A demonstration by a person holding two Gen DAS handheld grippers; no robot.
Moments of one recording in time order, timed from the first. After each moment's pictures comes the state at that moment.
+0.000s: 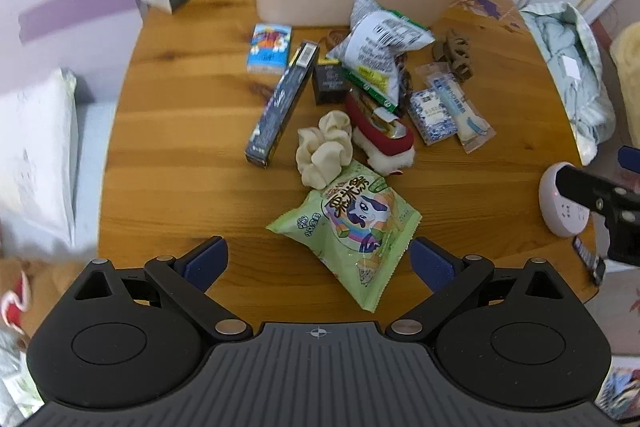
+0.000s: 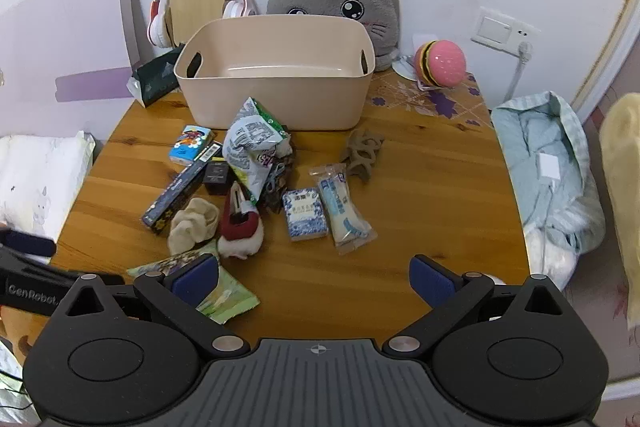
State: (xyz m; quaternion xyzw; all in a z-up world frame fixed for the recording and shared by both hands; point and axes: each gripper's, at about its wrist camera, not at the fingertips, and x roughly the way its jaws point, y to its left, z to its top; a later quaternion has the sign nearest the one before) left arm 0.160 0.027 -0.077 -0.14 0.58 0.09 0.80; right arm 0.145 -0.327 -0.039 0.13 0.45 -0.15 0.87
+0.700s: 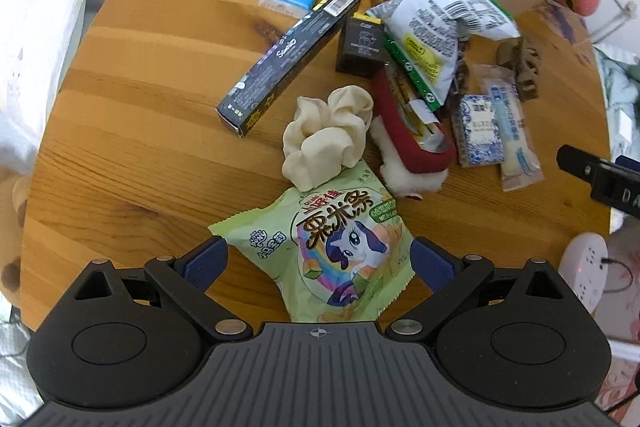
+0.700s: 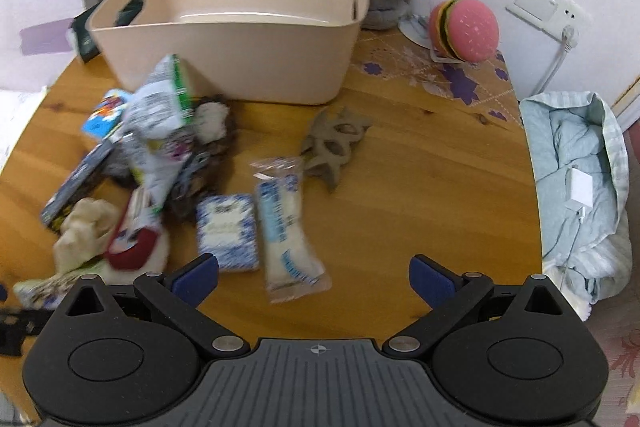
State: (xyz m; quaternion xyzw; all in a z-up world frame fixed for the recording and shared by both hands) left arm 0.214 0.024 -0.155 -0.25 0.60 0.18 0.74; right arm 0.236 -0.414 -0.135 0.11 0.51 -0.14 0.84
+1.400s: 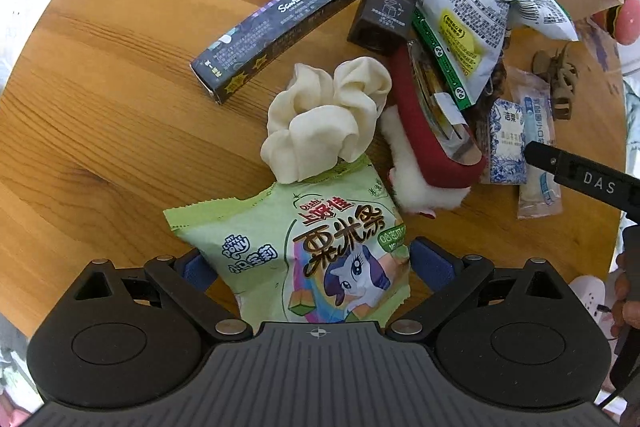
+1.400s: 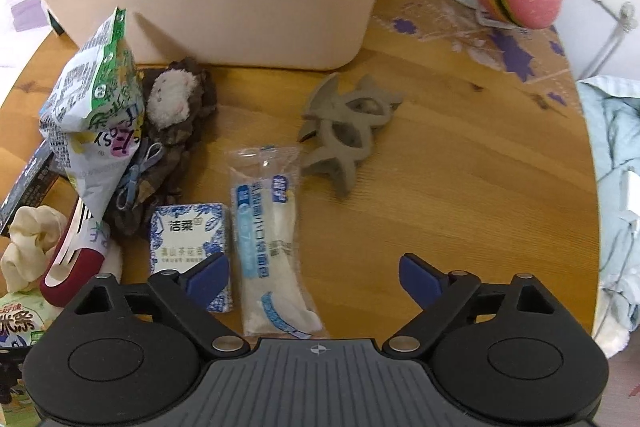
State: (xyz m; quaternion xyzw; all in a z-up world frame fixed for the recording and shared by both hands) left arm 0.228 0.026 -0.199 -0.32 0.61 0.21 0.69; right arm 0.288 -0.442 -0.201 0.15 0.55 -0.12 0.81
